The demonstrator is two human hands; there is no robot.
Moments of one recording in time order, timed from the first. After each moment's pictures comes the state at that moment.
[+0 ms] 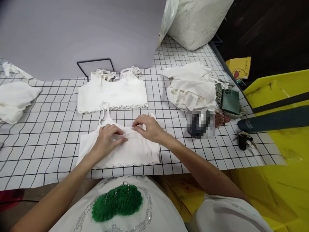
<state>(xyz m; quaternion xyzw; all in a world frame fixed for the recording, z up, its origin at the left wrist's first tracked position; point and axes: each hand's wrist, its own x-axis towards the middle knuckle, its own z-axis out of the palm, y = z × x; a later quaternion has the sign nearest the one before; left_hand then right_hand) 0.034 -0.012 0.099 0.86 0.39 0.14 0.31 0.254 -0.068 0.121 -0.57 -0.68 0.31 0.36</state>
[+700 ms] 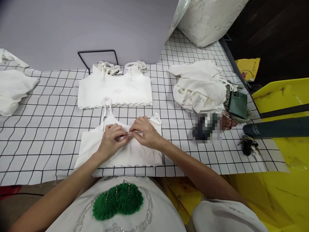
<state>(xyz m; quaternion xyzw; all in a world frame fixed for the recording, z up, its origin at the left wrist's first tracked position) 0.041 -0.019 0.082 0.85 0.37 0.20 0.33 0.232 -0.067 0.093 -0.52 -0.75 0.24 0.33</state>
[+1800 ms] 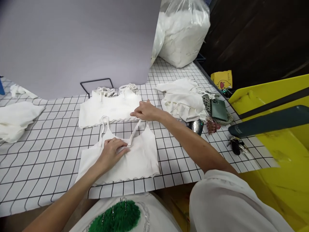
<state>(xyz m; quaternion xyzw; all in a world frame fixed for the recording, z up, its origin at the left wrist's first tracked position) 0.046 -0.013 0.096 0.85 0.35 0.11 0.36 0.315 0.030 0.146 -0.55 -0.79 0.23 0.16</state>
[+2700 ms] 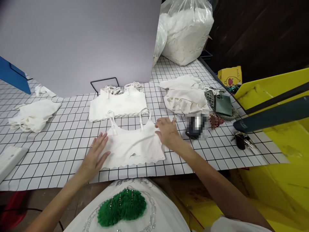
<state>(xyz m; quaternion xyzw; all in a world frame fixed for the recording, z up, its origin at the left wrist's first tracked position) -0.051 -0.039 0.095 0.92 0.29 0.20 0.15 0.283 -0.117 0.119 -0.71 -0.69 0.07 0.12</state>
